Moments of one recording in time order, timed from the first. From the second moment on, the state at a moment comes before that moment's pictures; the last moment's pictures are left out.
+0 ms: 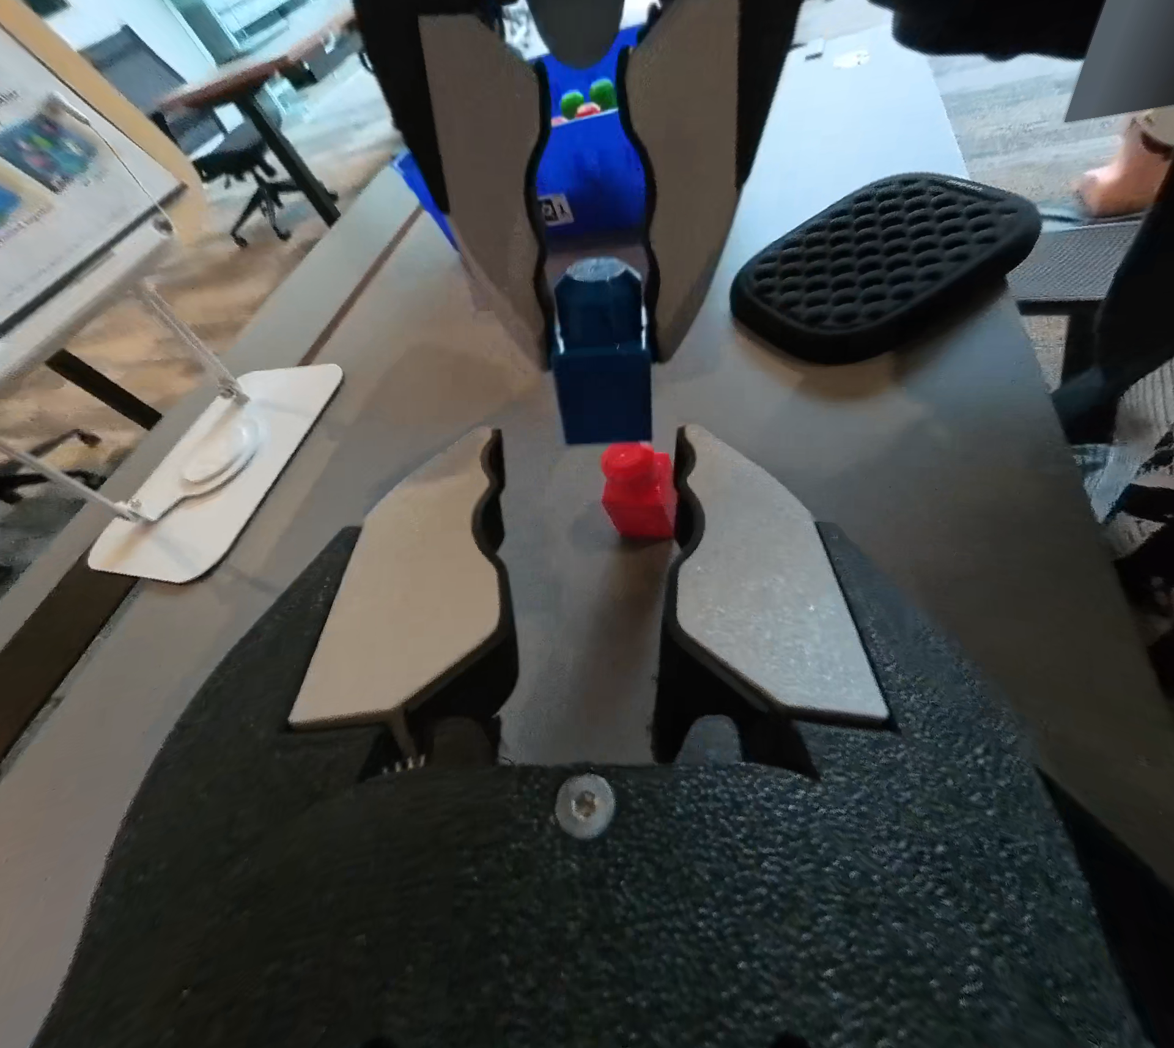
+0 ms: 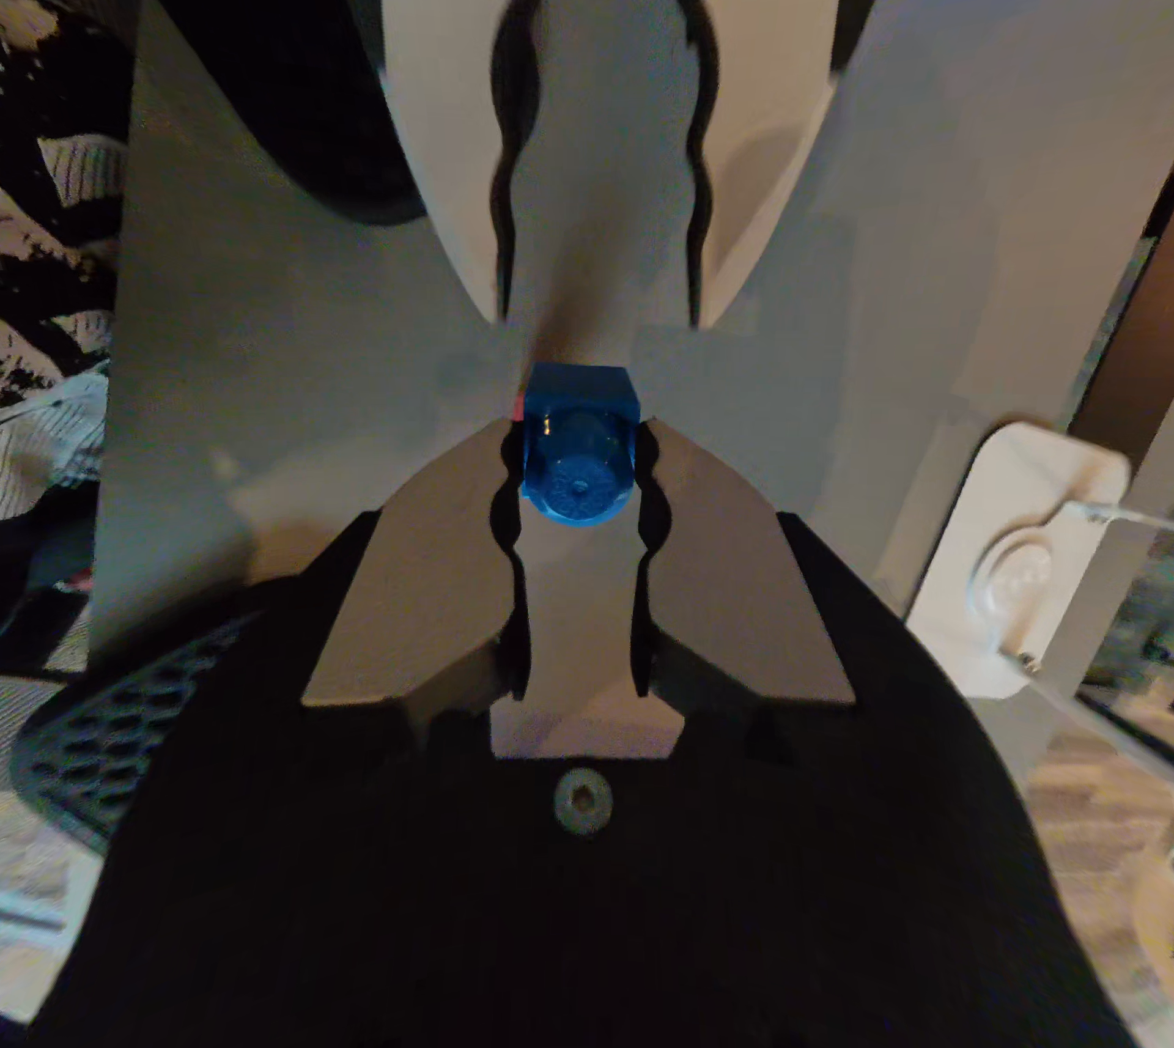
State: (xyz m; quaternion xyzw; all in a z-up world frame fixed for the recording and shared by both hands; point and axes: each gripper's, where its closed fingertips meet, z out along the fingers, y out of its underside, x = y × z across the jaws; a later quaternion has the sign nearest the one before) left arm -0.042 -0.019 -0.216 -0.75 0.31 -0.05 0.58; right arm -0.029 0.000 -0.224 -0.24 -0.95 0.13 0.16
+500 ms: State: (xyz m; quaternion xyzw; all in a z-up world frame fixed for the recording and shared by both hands) left arm -0.060 -0.018 -0.270 -0.77 0.26 -0.12 0.57; right arm 0.008 0.047 -0.309 -0.34 -0.93 0.09 0.06
